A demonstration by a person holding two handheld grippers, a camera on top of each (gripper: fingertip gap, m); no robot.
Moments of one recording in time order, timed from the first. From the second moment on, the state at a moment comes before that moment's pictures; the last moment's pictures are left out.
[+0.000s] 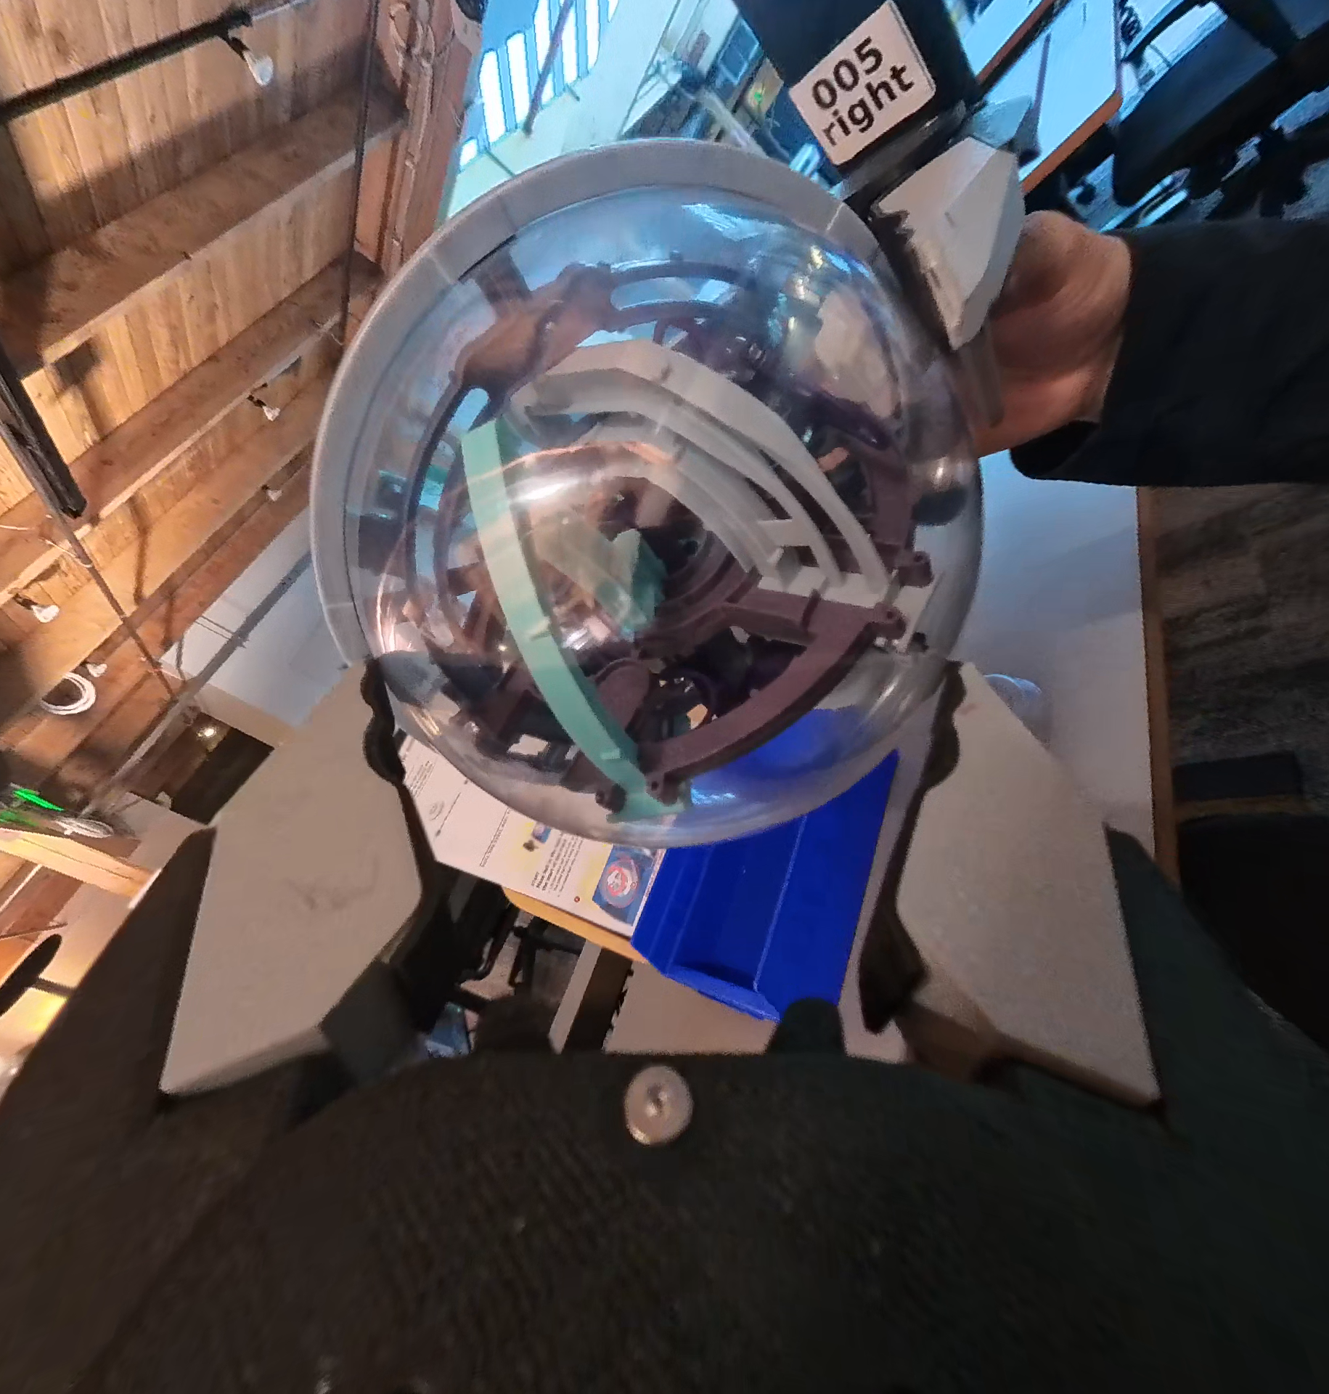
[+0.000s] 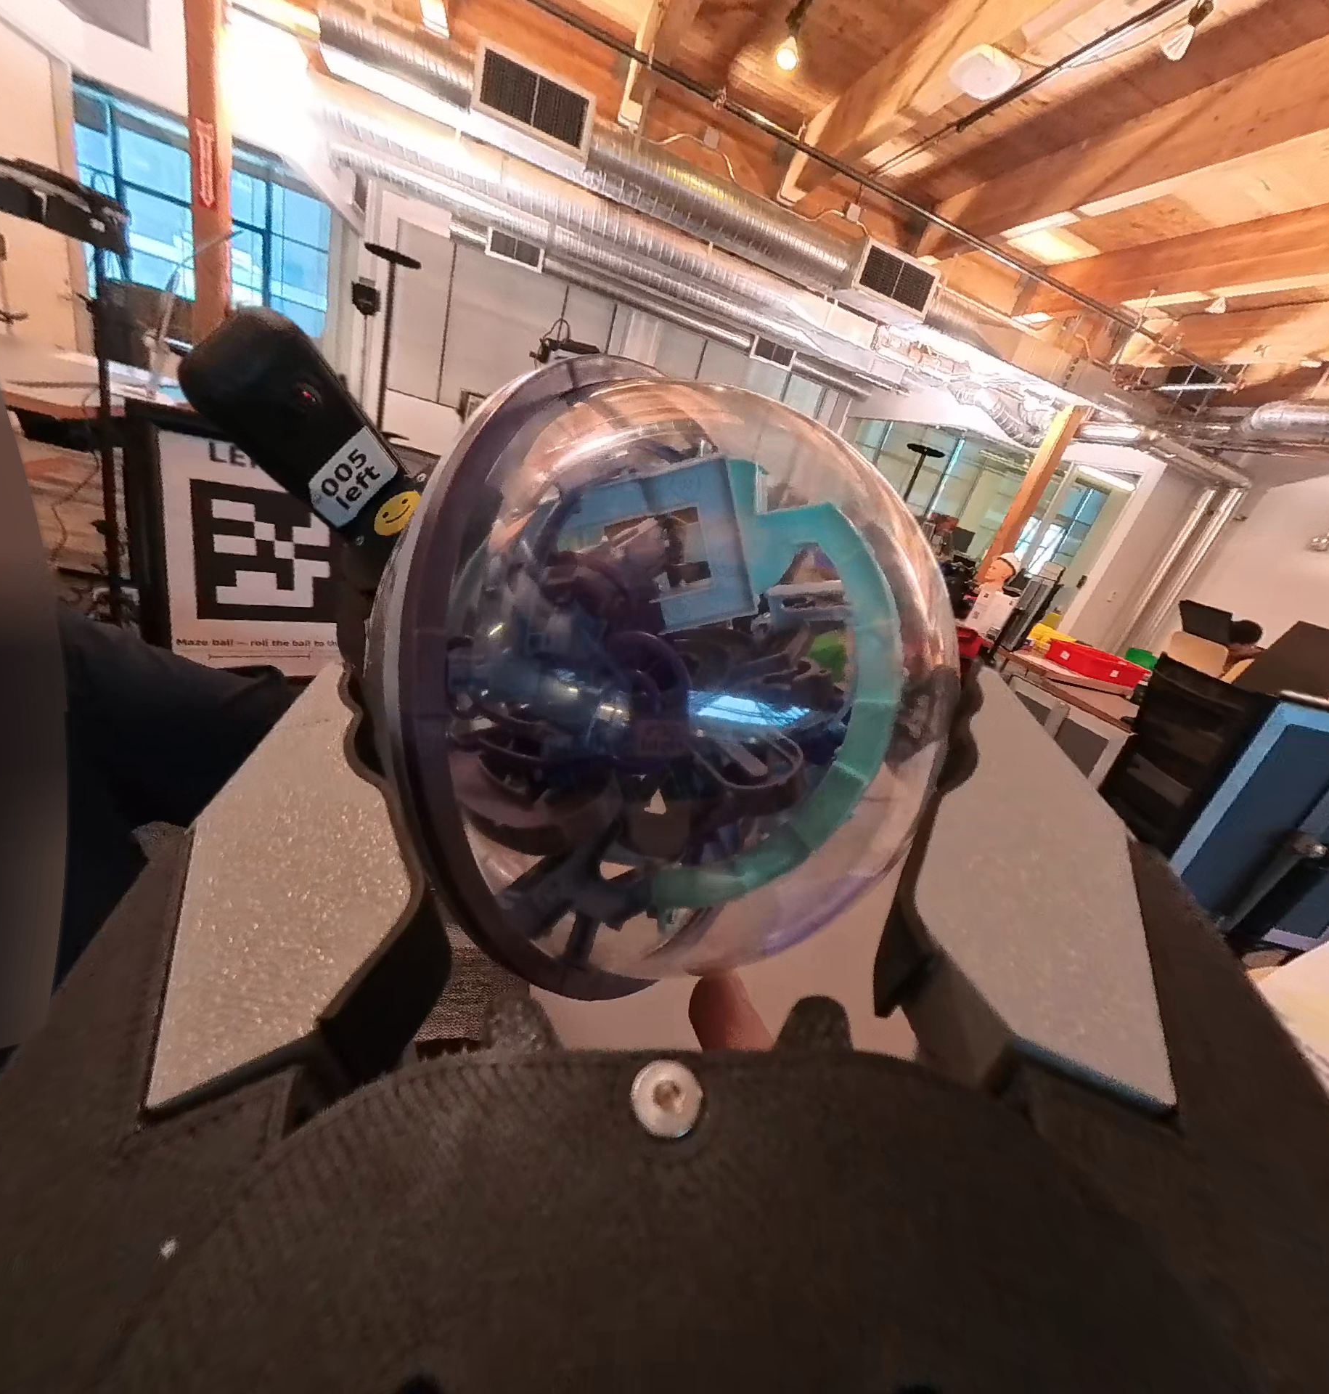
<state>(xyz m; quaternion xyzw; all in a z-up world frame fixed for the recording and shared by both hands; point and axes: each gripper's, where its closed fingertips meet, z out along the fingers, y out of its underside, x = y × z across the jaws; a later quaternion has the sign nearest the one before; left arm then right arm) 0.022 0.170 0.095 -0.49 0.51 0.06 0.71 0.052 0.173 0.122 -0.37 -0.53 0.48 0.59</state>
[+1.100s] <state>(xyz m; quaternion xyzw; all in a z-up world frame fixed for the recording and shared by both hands) 0.027 0.166 -0.047 -0.47 0.49 0.05 0.73 0.054 0.162 -0.017 -0.39 -0.56 0.41 0.61</state>
